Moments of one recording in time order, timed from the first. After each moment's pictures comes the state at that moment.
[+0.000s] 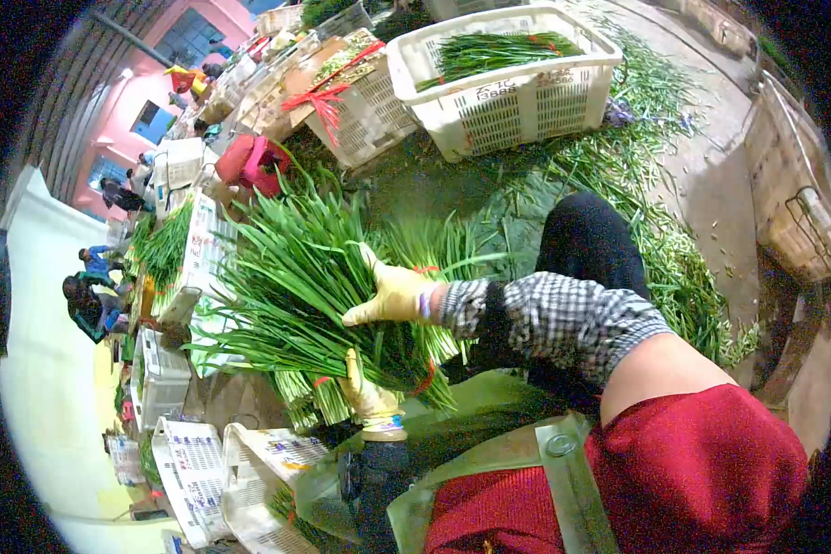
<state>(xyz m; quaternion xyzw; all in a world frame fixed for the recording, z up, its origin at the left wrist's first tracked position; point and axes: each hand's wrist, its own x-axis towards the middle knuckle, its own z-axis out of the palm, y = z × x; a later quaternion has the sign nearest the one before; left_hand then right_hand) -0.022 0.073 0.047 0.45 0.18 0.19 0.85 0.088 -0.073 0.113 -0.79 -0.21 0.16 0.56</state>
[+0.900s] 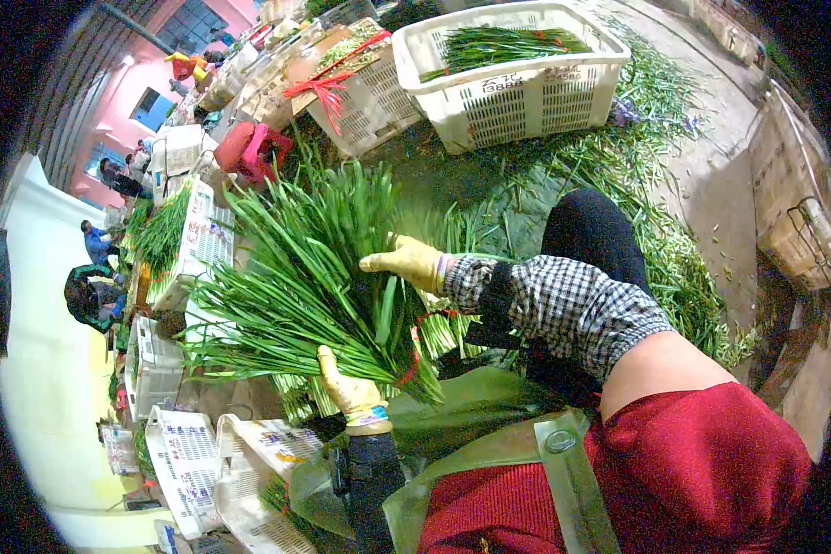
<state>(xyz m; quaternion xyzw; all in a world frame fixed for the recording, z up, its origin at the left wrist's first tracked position) -0.014 0.106 0.035 0.40 0.16 0.17 0.89 0.125 -0.083 0.072 -0.65 -0.09 0.20 0.73</state>
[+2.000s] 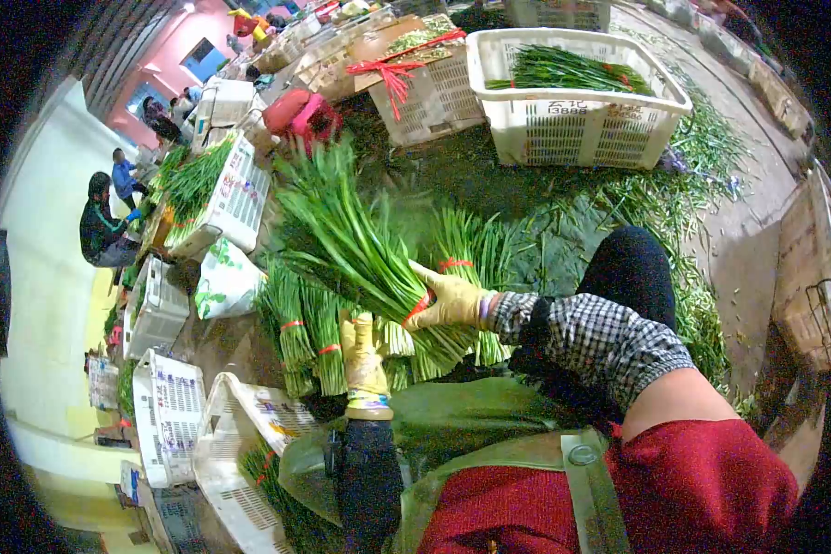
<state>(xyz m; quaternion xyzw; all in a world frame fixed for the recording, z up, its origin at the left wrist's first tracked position) -0.002 0.123 0.031 0.61 0.16 0.16 0.76 0.086 -0.066 0.050 -0.78 -0.27 0.19 0.53</state>
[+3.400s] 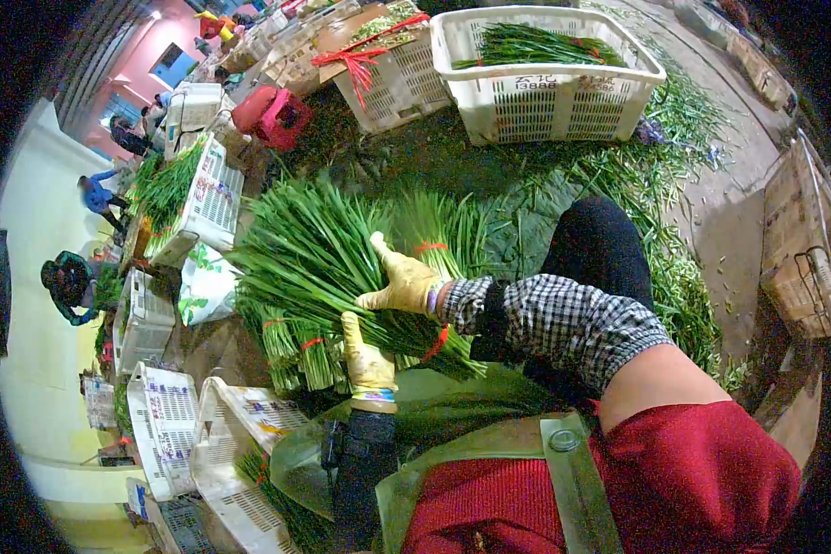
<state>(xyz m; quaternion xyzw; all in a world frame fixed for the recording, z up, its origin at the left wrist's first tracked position) -0.014 0.089 0.015 0.36 0.18 0.06 0.91 0.083 -0.042 0.064 -0.82 -0.25 0.06 0.51</state>
